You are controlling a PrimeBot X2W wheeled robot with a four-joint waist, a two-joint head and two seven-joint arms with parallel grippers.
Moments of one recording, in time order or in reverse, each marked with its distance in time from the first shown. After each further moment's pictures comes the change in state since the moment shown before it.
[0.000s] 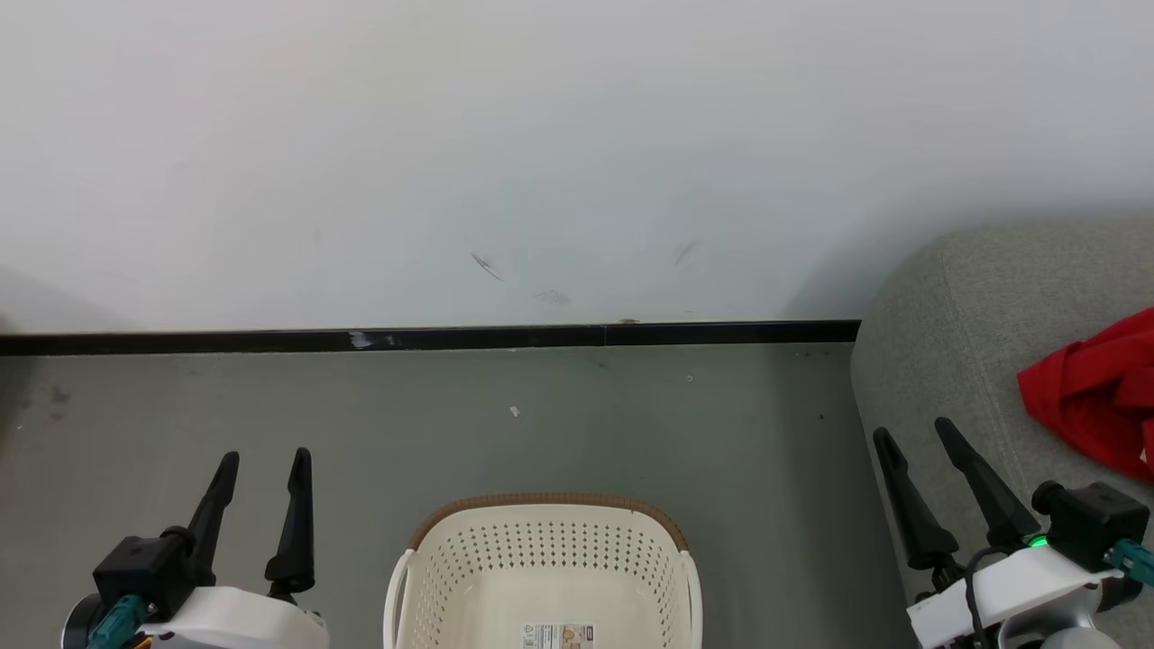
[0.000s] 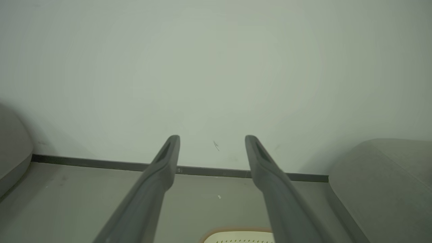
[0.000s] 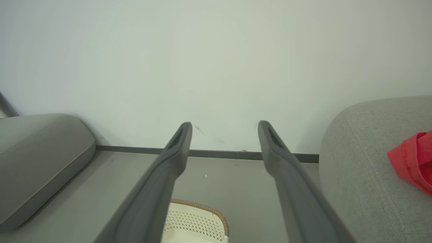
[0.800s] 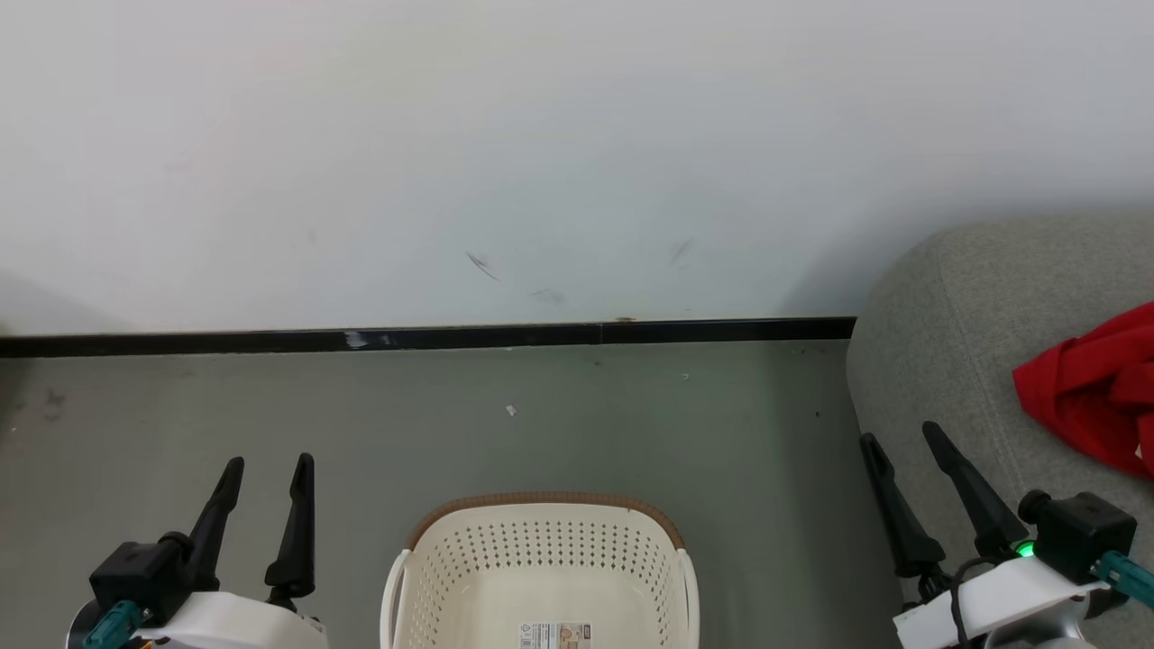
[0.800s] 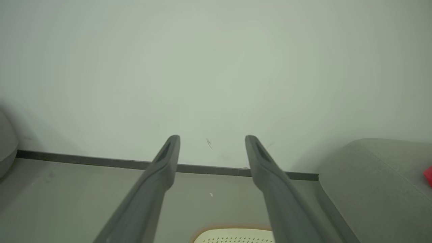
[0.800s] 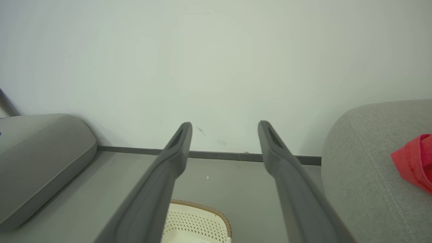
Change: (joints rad) left arm 0.009 -0.037 0.049 0.028 0.017 -0.079 0.000; right arm 0.025 0.034 -0.007 -0.042 -0.046 0.000 0.000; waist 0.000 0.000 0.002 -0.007
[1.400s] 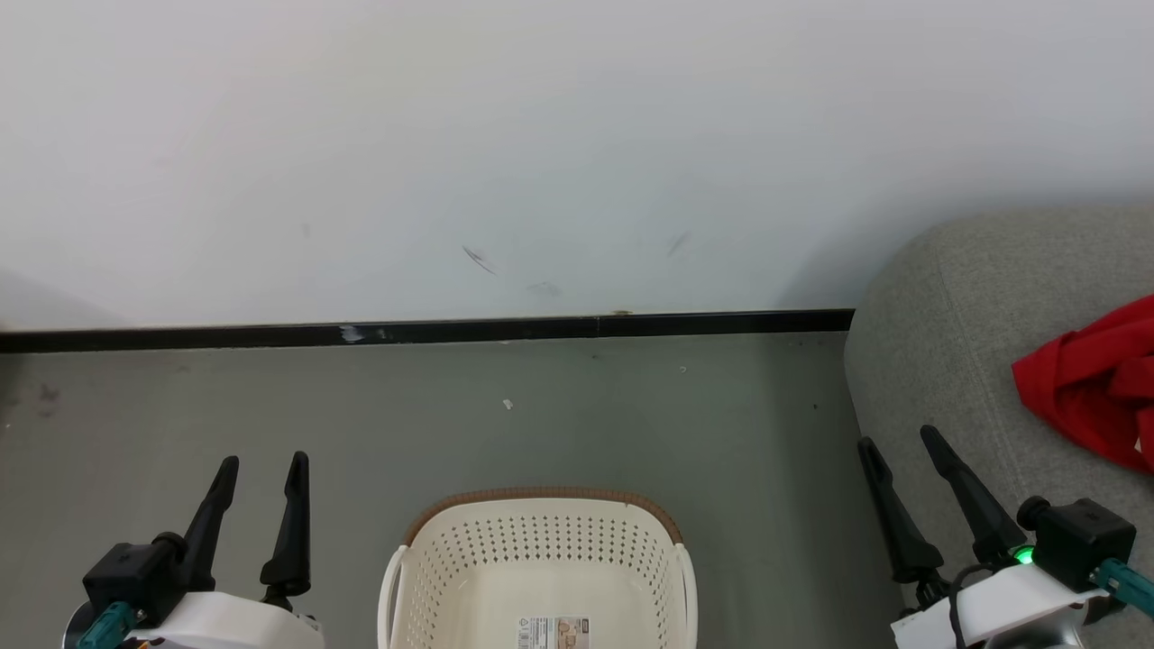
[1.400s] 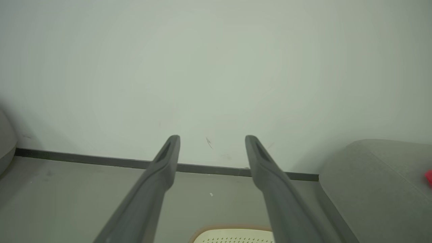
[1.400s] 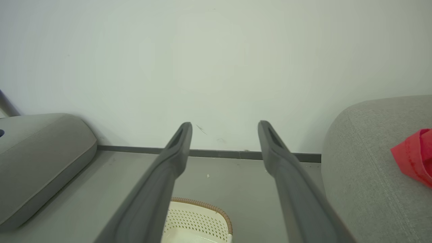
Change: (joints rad) left arm 0.004 -0.023 0.041 0.011 0.024 -0.026 0.000; right arm 0.017 0.011 -0.005 -0.020 -0.008 0.000 0.000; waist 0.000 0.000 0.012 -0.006
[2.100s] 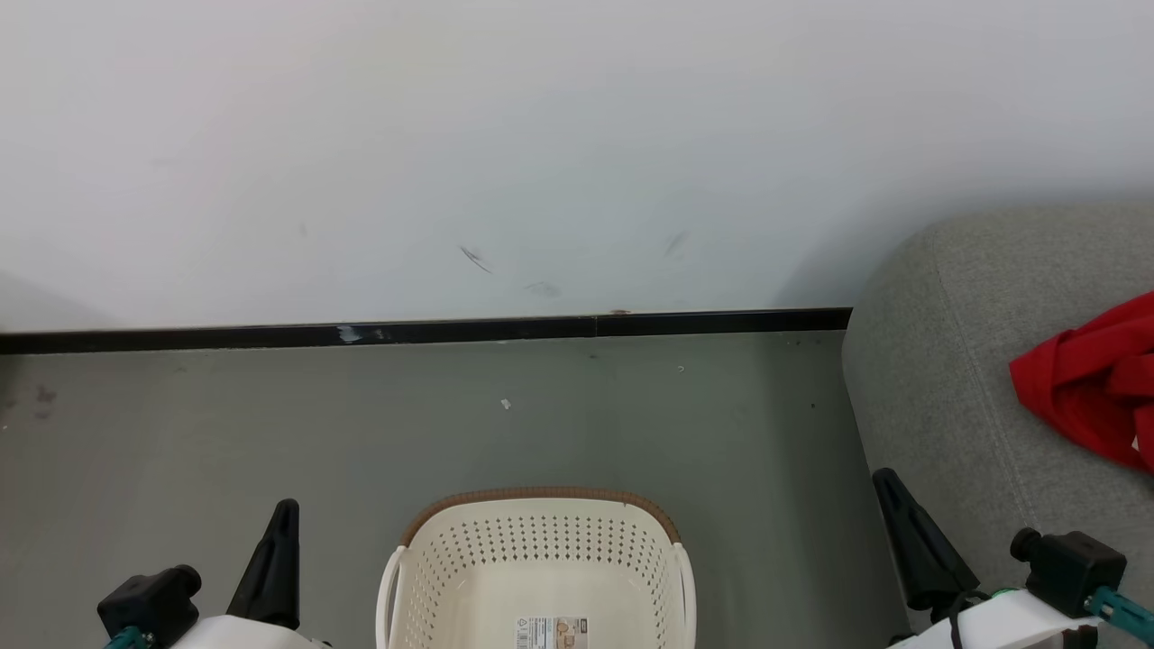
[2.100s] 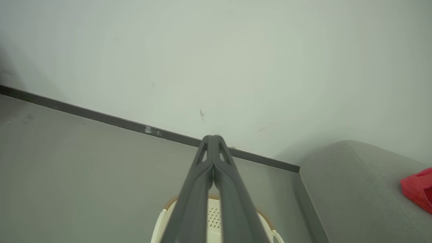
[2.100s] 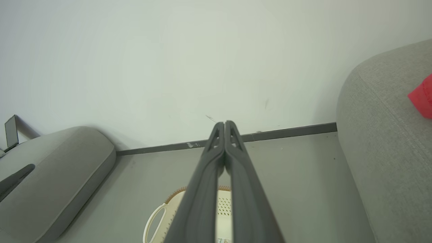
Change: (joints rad) left arm 0.035 -0.058 0.007 0.056 -0.125 -0.026 0.040; right arm 0.040 0.025 0.025 0.036 0.129 0.000 0.002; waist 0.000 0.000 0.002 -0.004
